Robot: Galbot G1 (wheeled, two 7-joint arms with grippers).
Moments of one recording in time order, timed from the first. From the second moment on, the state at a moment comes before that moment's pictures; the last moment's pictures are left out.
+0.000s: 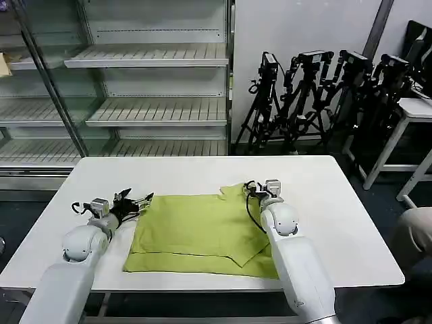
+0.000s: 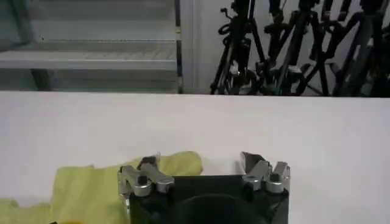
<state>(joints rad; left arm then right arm) 0.81 -1.08 -0.41 -1.44 -0.40 0.43 0.21 -0.62 1.50 0.29 1.32 0.24 -0.58 0.15</state>
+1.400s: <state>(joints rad) 0.83 -1.07 -0.42 -1.49 -0.41 0.57 0.22 -0.65 1.48 0.29 1.37 0.26 -0.58 0.12</state>
